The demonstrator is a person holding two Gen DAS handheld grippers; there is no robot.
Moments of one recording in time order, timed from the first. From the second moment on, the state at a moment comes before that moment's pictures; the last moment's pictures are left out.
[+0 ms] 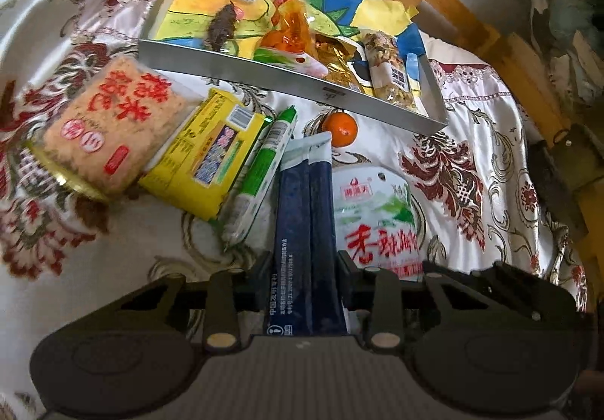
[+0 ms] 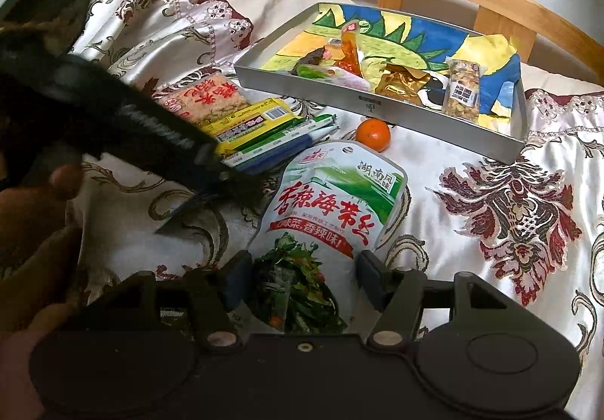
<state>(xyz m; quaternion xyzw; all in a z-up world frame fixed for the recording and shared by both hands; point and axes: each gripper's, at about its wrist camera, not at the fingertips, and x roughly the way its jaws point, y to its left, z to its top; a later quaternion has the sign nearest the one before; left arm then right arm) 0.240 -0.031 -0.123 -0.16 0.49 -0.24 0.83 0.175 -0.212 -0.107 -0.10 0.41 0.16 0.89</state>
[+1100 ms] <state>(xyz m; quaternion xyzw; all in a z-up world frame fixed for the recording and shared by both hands) 0.241 -0.029 -0.126 -0.15 0.45 -0.24 0.84 0.179 -0.187 -0.117 -0.10 0.37 0.09 0.92</state>
